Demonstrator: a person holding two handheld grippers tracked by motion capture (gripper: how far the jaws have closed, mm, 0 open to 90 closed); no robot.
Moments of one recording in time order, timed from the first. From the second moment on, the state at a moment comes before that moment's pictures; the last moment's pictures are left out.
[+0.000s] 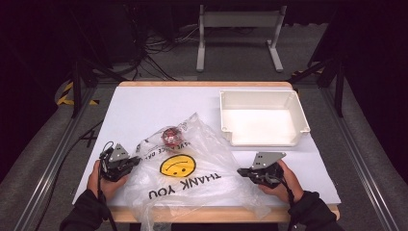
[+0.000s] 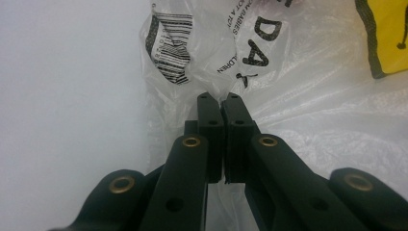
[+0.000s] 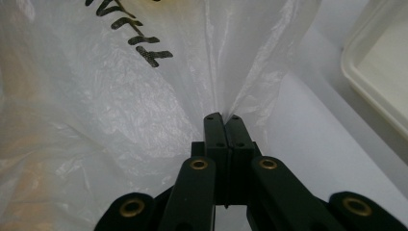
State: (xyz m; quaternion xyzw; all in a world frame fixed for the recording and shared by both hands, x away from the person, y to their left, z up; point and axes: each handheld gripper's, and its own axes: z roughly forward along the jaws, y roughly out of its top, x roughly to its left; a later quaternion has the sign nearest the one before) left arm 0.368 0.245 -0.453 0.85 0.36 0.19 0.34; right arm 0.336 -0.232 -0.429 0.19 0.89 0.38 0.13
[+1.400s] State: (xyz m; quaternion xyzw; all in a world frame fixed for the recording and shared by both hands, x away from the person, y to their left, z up) left arm 0.434 0.189 -0.441 0.86 0.31 0.20 0.36; right arm 0.298 -0.253 -0.420 0.17 0.89 0.41 0.11
